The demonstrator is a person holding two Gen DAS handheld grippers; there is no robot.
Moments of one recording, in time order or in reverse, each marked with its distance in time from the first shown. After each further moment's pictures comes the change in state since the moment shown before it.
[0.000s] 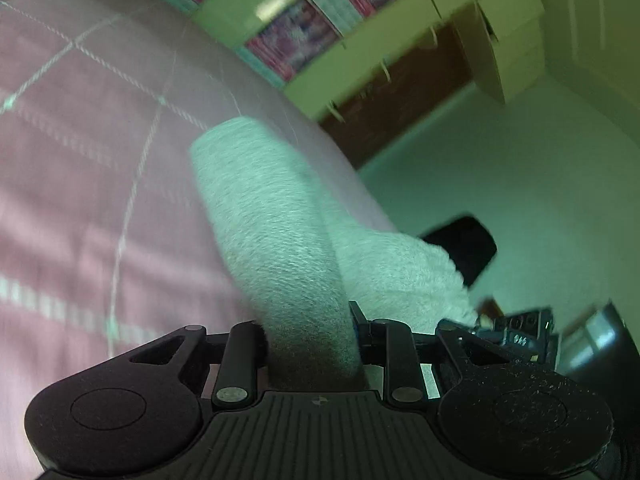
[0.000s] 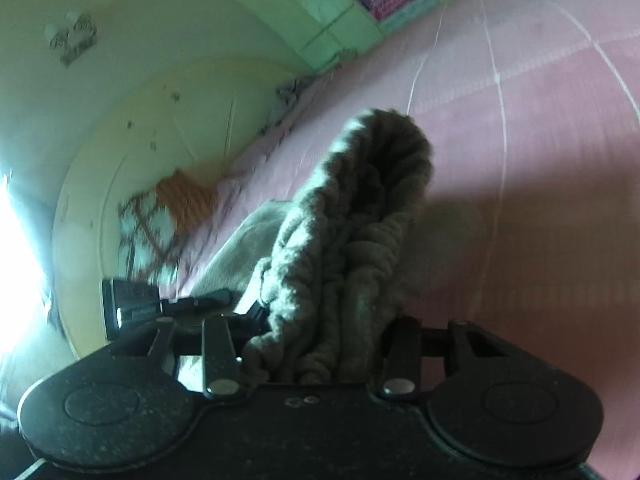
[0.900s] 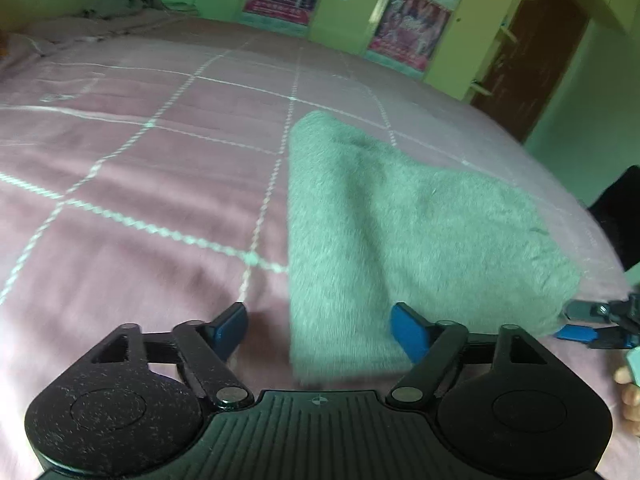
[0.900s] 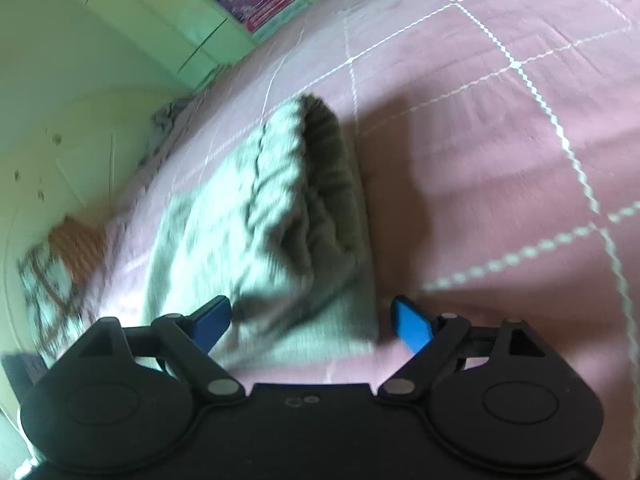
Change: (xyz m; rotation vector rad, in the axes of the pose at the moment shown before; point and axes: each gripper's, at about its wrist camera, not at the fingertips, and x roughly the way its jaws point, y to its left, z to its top) left arm -0.015 -0.046 -0.074 0.183 0.002 0.642; right arm -0.005 -0.035 -0.037 0.159 -0.023 -0.328
